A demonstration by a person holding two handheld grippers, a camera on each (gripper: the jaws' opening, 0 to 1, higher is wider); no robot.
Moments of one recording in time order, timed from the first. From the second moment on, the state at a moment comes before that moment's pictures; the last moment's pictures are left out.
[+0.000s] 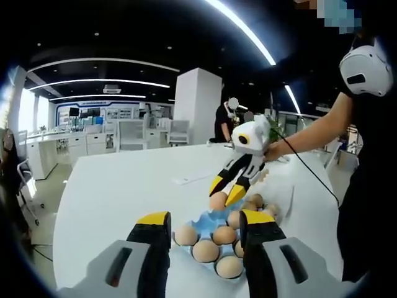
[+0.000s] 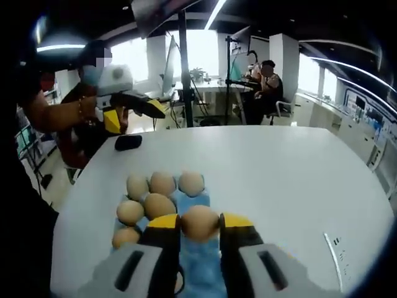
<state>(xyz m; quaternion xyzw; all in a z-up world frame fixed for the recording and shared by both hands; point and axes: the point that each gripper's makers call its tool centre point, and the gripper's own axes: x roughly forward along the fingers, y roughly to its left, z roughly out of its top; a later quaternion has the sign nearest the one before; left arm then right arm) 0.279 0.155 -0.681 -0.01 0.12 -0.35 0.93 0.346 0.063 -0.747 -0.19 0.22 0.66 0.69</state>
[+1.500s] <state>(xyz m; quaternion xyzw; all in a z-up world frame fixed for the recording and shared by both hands) 0.276 0.160 -0.684 -0.02 0.12 -0.35 0.93 0.337 0.100 -0.782 -0.20 0.25 0.67 0.67</state>
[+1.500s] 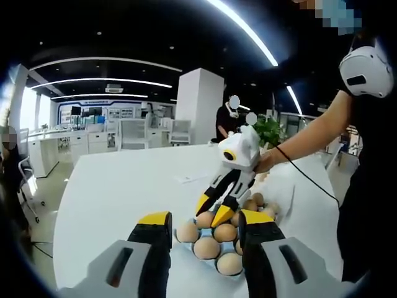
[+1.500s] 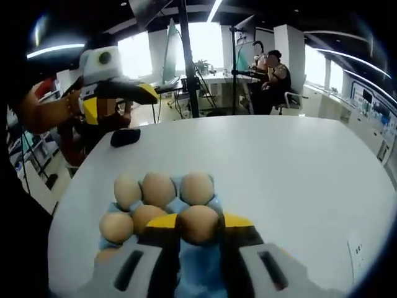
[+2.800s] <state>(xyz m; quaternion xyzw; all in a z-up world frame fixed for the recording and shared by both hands) 0.281 0.153 -0.676 -0.01 0.11 -0.35 0.93 0.352 0.043 -0.756 -0.14 0.23 0.63 0.72</state>
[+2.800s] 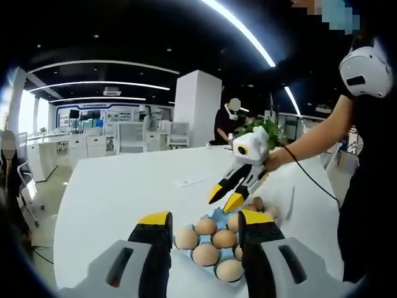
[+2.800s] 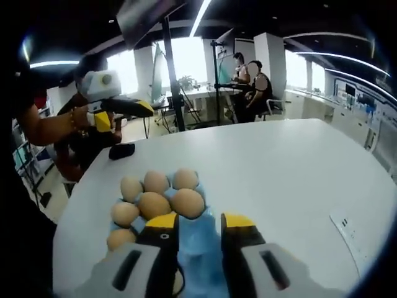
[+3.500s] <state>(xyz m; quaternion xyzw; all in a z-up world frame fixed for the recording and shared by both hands) 0.280 0.148 -0.675 -0.01 0.11 -0.36 0.93 0.357 -0.043 -0.759 -0.14 0.25 0.58 0.76</state>
